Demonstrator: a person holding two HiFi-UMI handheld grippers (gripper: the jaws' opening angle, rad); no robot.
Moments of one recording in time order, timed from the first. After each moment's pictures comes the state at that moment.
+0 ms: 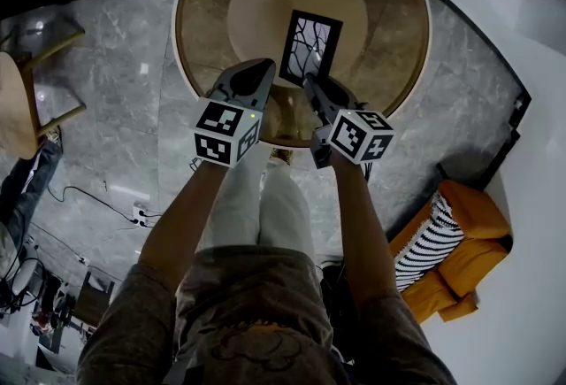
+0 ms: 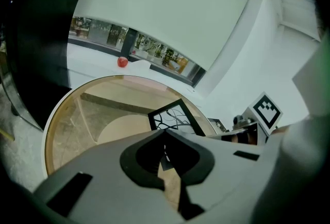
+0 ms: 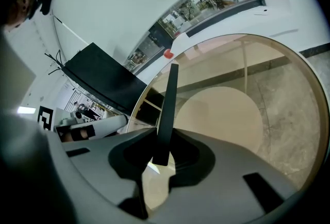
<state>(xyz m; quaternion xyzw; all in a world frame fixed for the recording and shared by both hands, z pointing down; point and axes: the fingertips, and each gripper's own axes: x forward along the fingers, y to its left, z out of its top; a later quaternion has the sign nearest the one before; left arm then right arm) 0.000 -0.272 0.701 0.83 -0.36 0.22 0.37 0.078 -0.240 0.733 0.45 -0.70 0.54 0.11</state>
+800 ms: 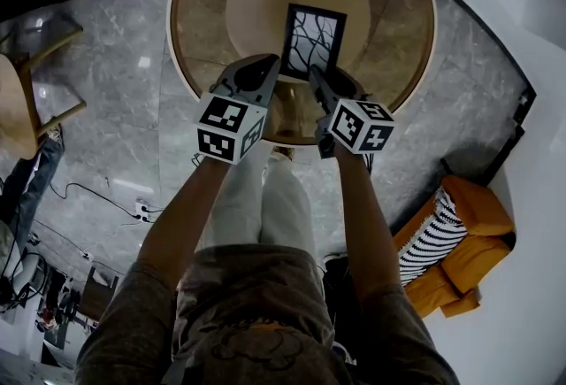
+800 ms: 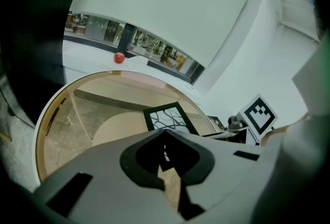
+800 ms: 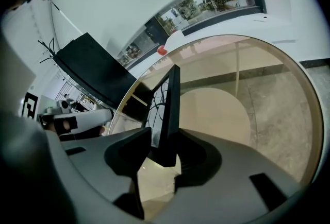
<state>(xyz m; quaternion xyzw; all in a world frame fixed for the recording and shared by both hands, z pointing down) 0.014 -0.271 0.712 0.83 -0.34 0.23 0.37 0.099 -0.242 0.764 0.48 -0.69 0.52 0.16</state>
